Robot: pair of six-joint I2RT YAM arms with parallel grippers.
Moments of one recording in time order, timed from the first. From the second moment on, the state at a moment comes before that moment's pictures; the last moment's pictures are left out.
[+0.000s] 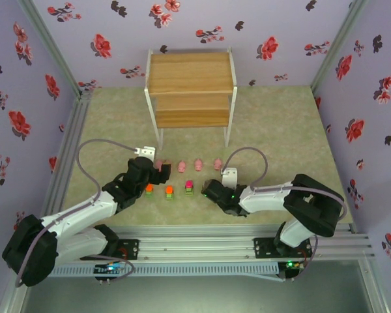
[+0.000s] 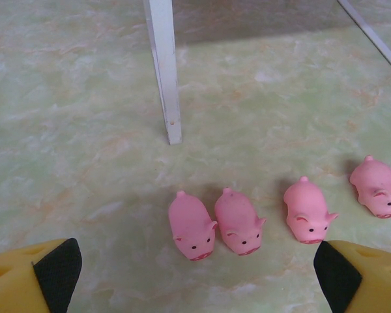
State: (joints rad) left arm -0.72 1.06 0.48 -0.03 -0.39 -0.31; right arm 1.05 1.54 0.58 -0.21 0.63 0.95
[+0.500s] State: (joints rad) left arm -0.72 1.10 0.51 -0.03 -0.34 -0.31; right arm 1.03 1.51 0.59 -0.24 0.64 0.95
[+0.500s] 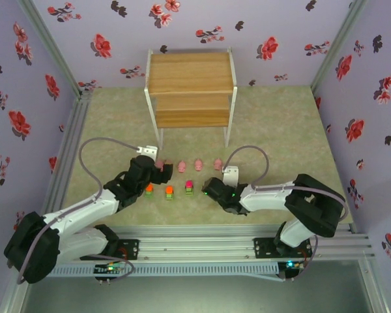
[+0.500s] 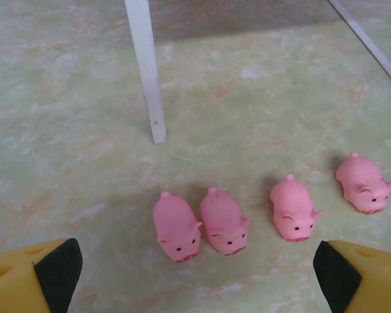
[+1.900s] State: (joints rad) left arm -0.79 1.26 0.58 0.04 -0.06 -0.25; right arm 0.78 1.57 1.31 -0.52 0.57 0.49
